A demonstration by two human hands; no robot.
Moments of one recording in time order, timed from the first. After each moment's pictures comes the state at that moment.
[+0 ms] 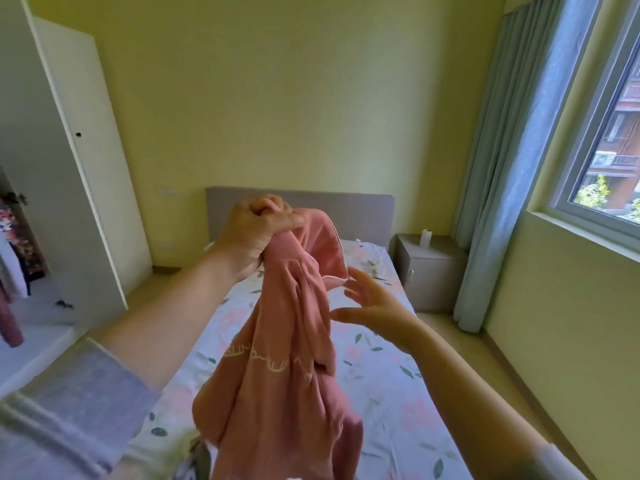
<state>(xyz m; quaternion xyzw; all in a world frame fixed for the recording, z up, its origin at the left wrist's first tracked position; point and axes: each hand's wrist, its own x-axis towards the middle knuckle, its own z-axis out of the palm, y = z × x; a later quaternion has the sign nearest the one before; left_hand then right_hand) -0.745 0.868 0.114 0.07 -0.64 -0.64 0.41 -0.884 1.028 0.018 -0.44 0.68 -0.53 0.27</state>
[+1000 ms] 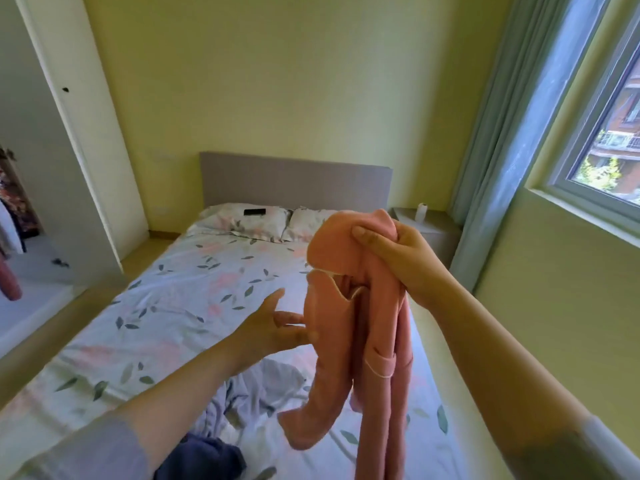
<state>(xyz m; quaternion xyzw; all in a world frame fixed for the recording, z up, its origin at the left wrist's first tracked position) -0.726 0.931 -0.036 0.26 -0.76 -0.59 0.10 -0.901 1.081 0.067 -0.41 0.62 -0.64 0.18</state>
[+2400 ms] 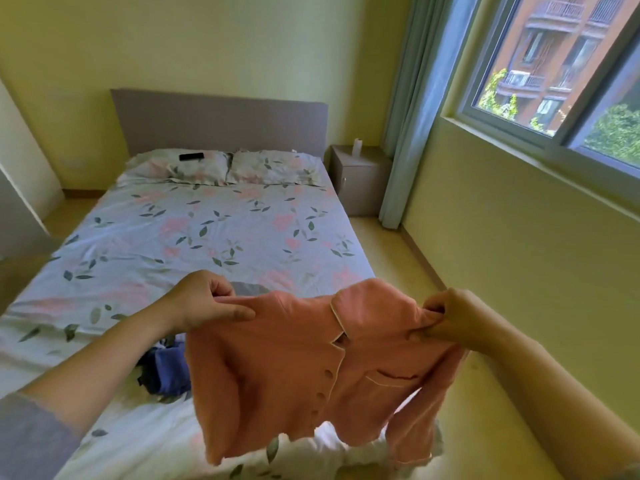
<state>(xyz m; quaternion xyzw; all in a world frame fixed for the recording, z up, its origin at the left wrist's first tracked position) -0.584 0.983 -0.093 0.13 -0.91 -0.39 0.08 -0.795 1.353 -0.064 -0.32 0.93 -0.15 0.12</state>
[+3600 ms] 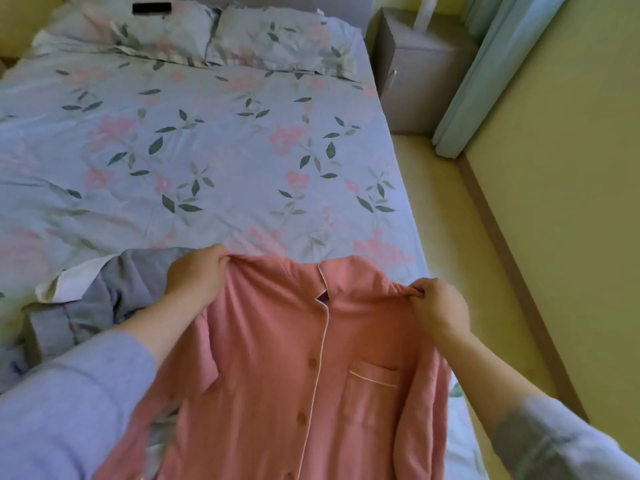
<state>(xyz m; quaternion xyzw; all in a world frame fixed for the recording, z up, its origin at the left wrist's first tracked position) -0.916 0.848 -0.370 0.39 -0.91 -0.14 0.04 -1.120 1.170 -0.359 -0.20 0.96 -0.16 0.10</state>
